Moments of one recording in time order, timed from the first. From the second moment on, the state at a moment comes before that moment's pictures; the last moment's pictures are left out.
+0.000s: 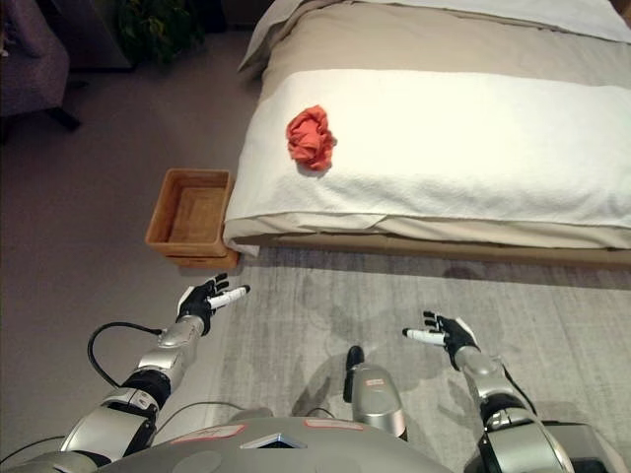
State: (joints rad) left arm -0.20 0.33 -0.21 0.97 -0.37 -0.05 0.10; right arm -0.11 -0.44 0.21 1.10 0.19 -0.09 0.13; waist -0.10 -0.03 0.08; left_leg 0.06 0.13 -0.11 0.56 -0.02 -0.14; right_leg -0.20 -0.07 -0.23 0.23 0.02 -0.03
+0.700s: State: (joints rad) left arm -0.20 0.36 -0.21 1.01 -0.38 -0.06 0.10; right arm -0.09 -0.45 0.22 1.14 0.20 -0.10 0.09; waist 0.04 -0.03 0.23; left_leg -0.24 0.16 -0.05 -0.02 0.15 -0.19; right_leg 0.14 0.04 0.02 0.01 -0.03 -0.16
